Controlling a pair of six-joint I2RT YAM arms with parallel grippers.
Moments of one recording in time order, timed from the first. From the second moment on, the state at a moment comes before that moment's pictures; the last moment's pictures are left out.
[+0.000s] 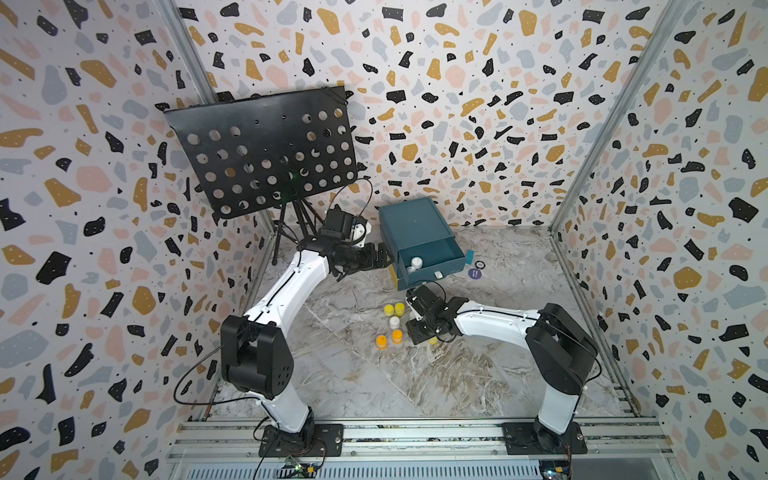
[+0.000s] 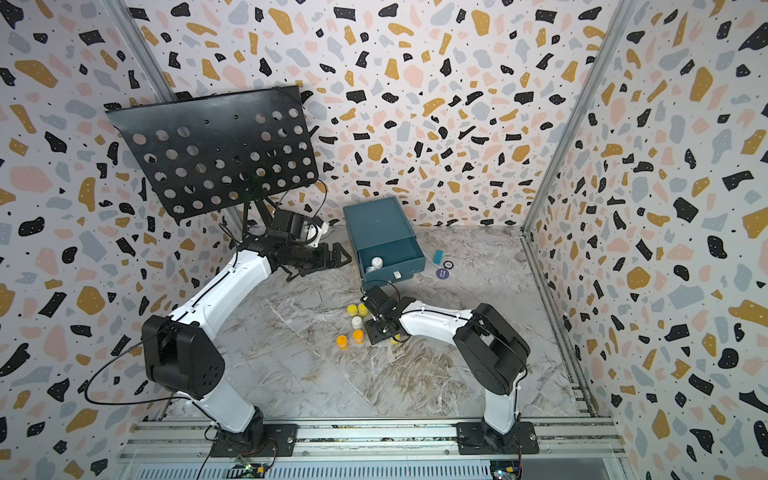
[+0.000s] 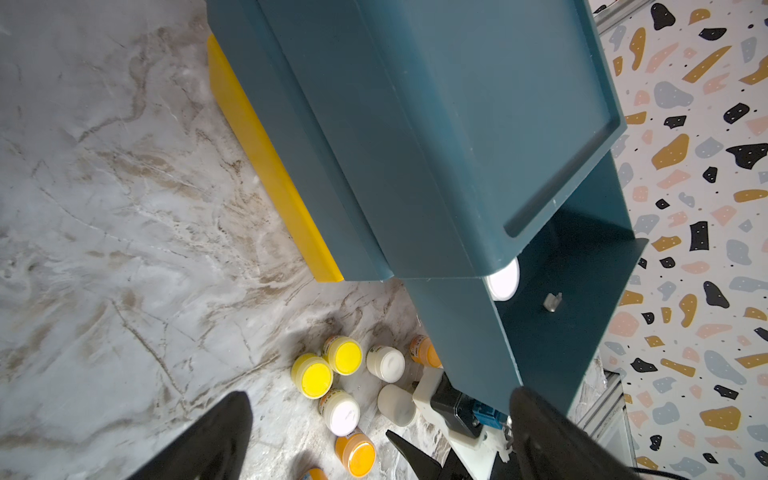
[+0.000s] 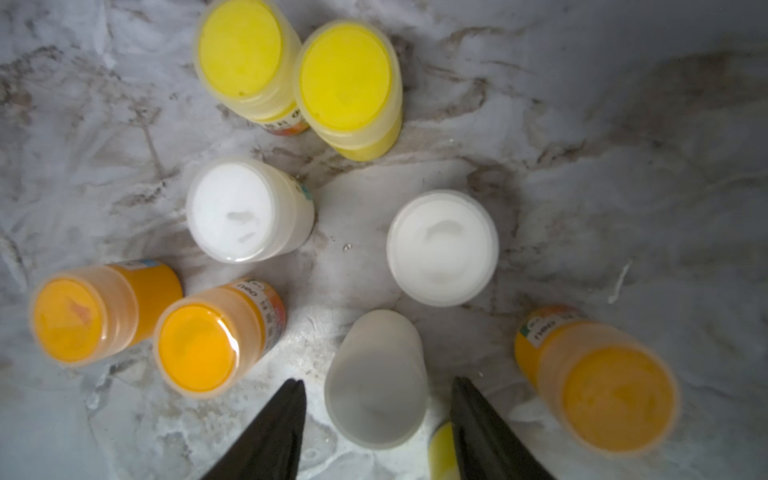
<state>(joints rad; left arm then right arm) -0.27 1.67 1.53 -0.75 0.46 -0.31 0.88 1.83 1.17 -0.46 0.02 0.37</state>
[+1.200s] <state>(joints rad) -0.29 1.66 1.58 -0.71 0.41 -0.40 0.94 1.20 1.09 -0.69 0.17 0.35</state>
